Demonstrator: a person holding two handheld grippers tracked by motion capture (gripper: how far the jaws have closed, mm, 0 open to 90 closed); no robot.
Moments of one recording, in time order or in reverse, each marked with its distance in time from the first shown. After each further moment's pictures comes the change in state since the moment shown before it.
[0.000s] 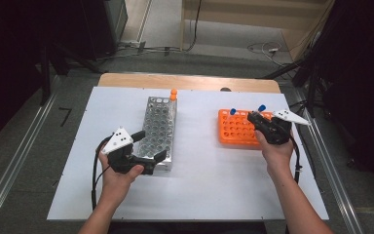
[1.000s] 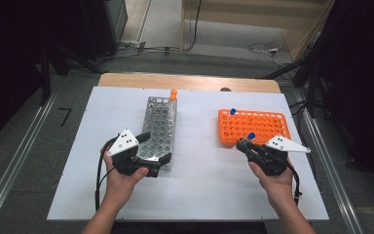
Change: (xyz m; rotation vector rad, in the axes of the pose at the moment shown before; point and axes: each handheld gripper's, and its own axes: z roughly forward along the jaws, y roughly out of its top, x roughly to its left) left arm -0.012 0.001 0.006 0.005 -0.027 0.020; right arm 0.058 -0.032 -0.053 0.058 0.208 -0.091
